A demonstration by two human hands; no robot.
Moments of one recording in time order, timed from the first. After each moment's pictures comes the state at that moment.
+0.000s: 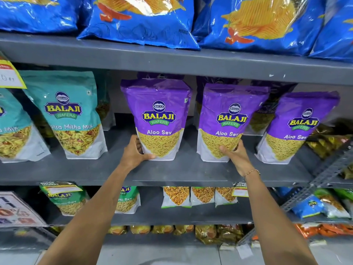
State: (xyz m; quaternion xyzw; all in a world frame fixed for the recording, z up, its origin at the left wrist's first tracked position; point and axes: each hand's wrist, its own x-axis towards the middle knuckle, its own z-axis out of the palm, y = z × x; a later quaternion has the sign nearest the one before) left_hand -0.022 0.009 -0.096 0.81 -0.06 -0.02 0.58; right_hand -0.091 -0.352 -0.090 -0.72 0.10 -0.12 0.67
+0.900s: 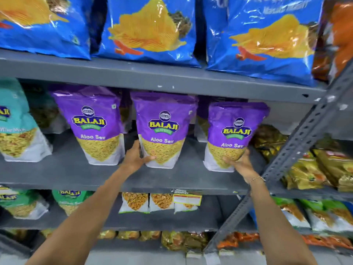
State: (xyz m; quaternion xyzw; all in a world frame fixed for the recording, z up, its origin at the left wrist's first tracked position) left_hand -0.044 -0.187 -0.098 0.81 -0.08 -0.05 0.57; right_hand -0.128 -0.578 -0.077 -0.78 0.14 -0.16 0.59
